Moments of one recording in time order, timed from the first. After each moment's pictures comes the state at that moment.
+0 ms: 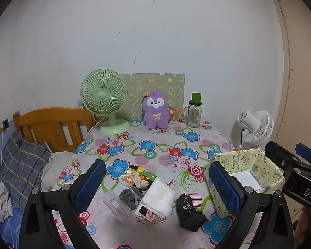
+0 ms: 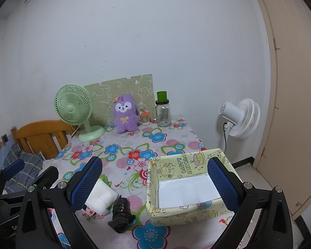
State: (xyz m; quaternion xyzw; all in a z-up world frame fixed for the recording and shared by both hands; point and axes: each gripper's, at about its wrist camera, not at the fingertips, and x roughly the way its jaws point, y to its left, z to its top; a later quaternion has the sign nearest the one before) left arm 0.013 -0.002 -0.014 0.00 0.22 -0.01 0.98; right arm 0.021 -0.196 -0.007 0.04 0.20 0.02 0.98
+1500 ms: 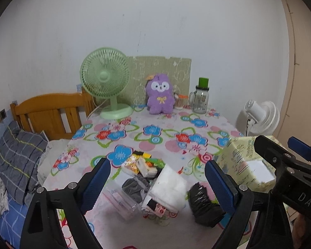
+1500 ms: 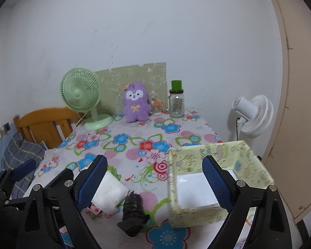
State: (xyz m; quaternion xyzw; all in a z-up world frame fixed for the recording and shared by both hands) left arm 0.039 0.021 -0.060 -0.01 0.25 -0.01 0.97; right arm 0.054 -0.148 -0.052 0.02 0.23 0.05 0.97
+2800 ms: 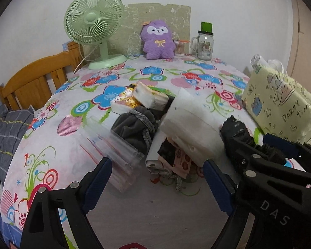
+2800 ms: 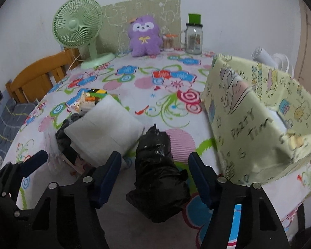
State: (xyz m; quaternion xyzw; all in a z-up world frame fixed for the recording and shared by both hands) left arm 0.075 0.036 -0.177 0.02 0.37 -0.03 0.93; right arm 0.100 -0.096 -0.183 0.01 0.39 0.05 0.92
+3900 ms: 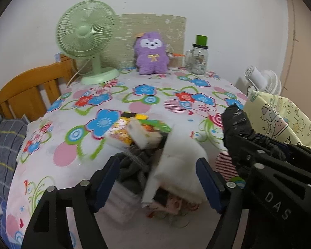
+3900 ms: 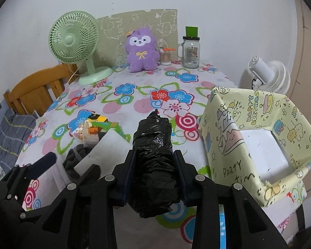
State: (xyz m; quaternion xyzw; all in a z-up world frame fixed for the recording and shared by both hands) left arm 0.105 0.035 -0.141 0.01 0.35 -0.07 0.94; right arm 0.119 -0.092 -0.138 0.01 0.37 0.03 0.93
